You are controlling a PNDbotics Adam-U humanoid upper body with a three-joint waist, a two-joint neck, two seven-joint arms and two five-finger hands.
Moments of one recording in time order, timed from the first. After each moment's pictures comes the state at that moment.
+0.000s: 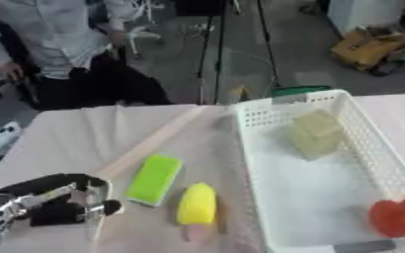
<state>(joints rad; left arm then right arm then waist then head) -0.60 0.89 -0.48 -1.64 -0.32 0.35 -0.46 -0.18 -0.35 -0.27 -1.98 0.61 -0.40 -0.76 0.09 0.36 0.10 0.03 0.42</state>
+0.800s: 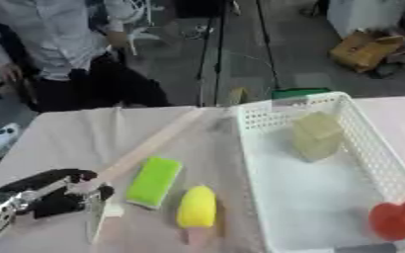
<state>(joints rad) -0.62 0.86 -0.46 -1.55 -0.32 0.39 -0.40 -0.18 -0.34 -0.27 -1.98 0.61 -0.41 -0.75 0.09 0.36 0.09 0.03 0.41</state>
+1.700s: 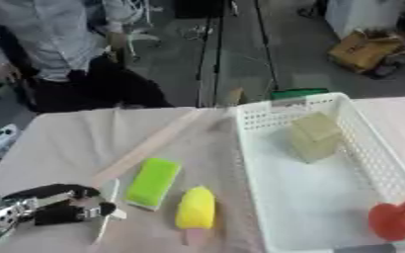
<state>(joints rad) -0.63 0.82 -0.46 -1.46 -0.33 0.32 -0.56 -0.18 -0.34 -0.27 -1.98 0.61 -0.41 -0.75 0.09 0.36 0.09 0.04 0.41</state>
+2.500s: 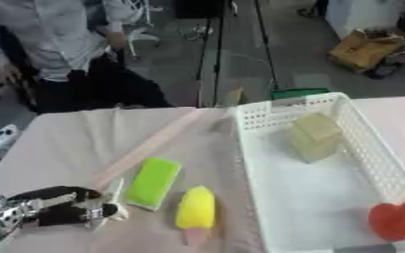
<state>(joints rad) -0.64 0.80 -0.46 -1.42 -0.33 0.31 -0.55 -0.18 -0.33 -0.27 -1.98 0.61 -0.41 -0.74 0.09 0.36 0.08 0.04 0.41</state>
